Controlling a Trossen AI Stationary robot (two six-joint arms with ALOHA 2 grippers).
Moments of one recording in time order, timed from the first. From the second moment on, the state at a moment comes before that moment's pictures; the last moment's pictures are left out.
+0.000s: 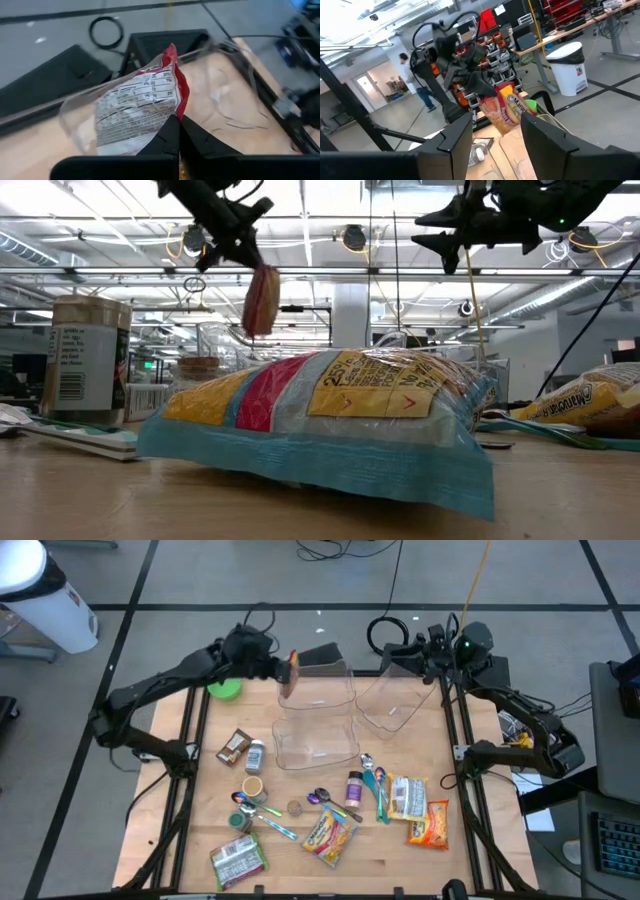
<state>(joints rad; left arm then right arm) 0.57 1.35 1.25 -0.51 -0.02 -0.57 -1.06 1.12 0.82 0.41 -1.00 0.48</state>
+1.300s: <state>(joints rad) 0.56 1.50 0.89 0.22 0.05 -0.76 -1.06 1.12 0.82 0.34 -0.97 0.46</state>
